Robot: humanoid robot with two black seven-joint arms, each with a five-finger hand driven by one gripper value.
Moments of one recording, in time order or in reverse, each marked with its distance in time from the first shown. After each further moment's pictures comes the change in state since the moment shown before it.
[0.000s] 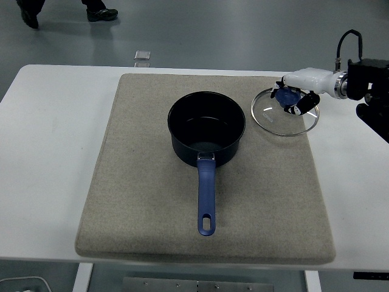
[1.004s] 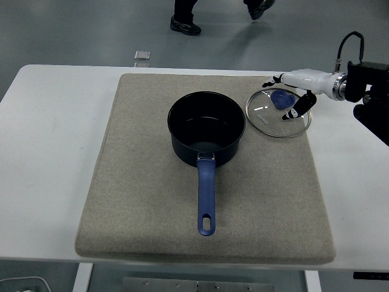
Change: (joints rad) left arm 0.000 0.000 0.000 -0.001 0.000 0.000 0.000; right arm -0.010 0.004 -0.003 0.001 0.107 -0.005 0.000
